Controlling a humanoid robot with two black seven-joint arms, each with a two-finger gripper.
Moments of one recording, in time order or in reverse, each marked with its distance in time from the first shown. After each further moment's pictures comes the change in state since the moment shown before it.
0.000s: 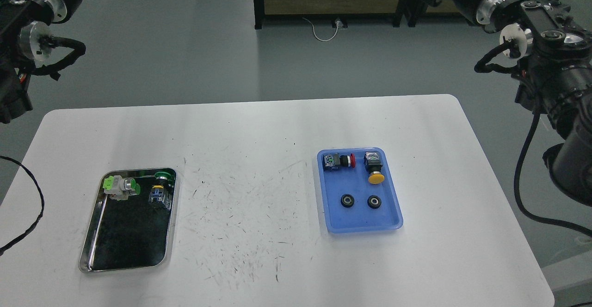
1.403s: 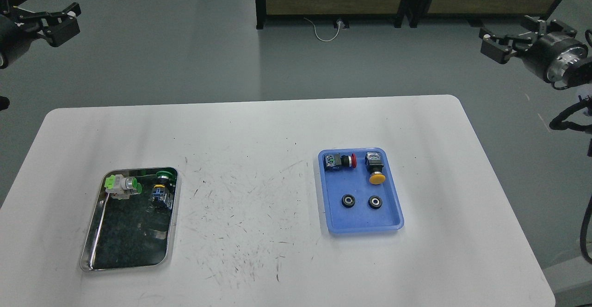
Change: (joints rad) left arm 0.153 0.246 0.010 -0.069 0.053 -0.376 -0.201; right arm -0.227 -0.245 -0.010 0.000 -0.029 0.180 0.094
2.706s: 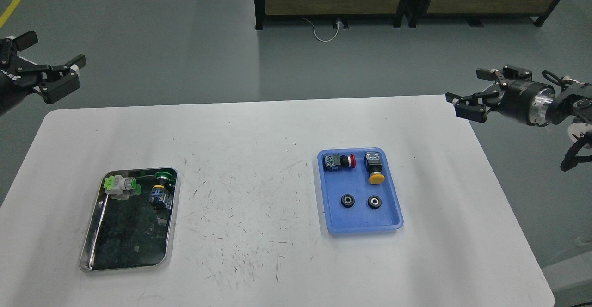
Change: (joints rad) left arm 0.166 0.468 -0.029 -0.860 0.178 0.327 -0.083; right arm -0.106 -0.214 0.001 0.488 -0.351 -0.007 0.036
